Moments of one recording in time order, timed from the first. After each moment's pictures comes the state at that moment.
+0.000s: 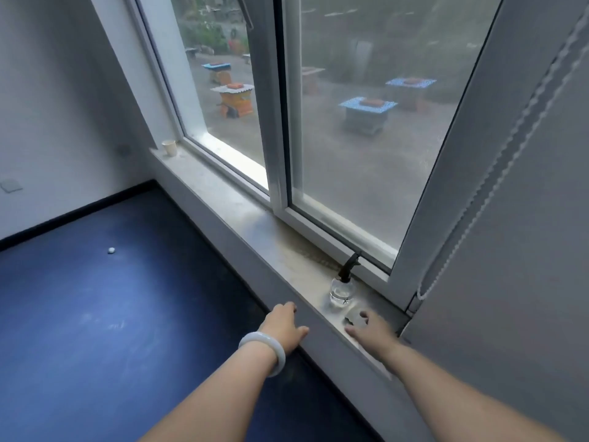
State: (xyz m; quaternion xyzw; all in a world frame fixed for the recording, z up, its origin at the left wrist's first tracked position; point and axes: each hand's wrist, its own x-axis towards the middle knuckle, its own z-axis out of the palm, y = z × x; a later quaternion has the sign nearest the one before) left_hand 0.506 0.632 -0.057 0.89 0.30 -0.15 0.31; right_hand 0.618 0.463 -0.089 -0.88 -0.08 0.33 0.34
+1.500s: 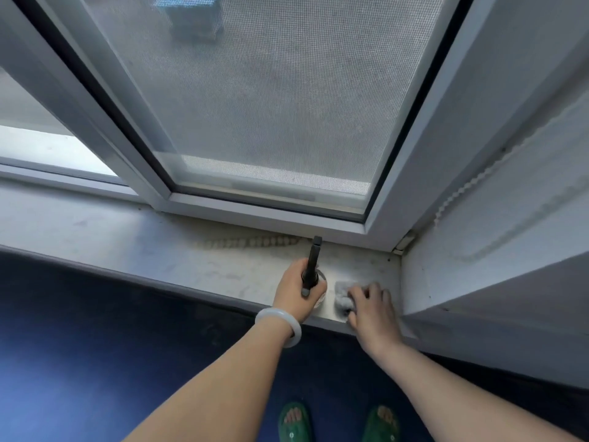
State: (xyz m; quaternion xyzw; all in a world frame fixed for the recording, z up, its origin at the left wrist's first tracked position) left_hand 0.679 0.680 -0.206 0.84 0.04 -0.14 0.53; right_hand 0.642 0.505 -0.241 -0.98 -0.01 0.14 0.12
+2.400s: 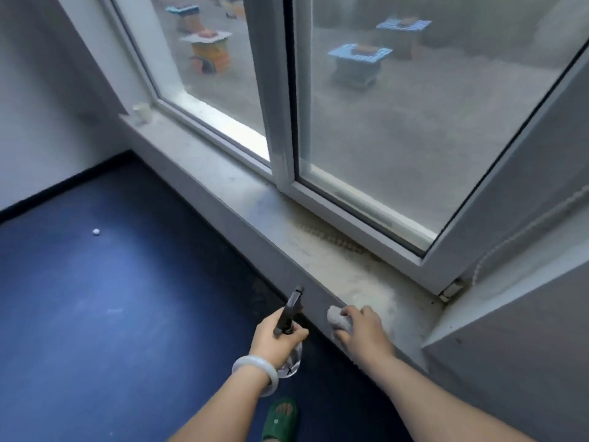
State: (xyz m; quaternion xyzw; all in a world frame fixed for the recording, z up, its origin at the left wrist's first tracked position) left_hand 0.471 0.700 -0.134 0.74 0.36 -0.01 0.57; right_hand 0.588 0.539 -0.156 -0.93 -0.20 0.23 0.21
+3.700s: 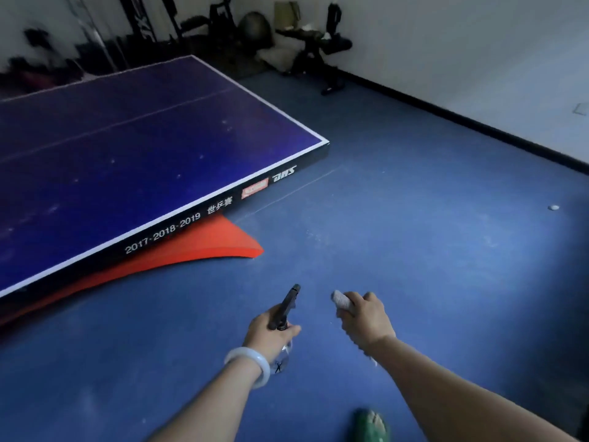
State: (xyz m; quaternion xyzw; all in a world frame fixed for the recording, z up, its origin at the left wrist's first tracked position) left_hand -0.142 0.225 -0.098 0.20 0.82 0.39 0.37; right_hand -0.002 0.385 -0.107 -0.46 -0.81 0.37 0.01
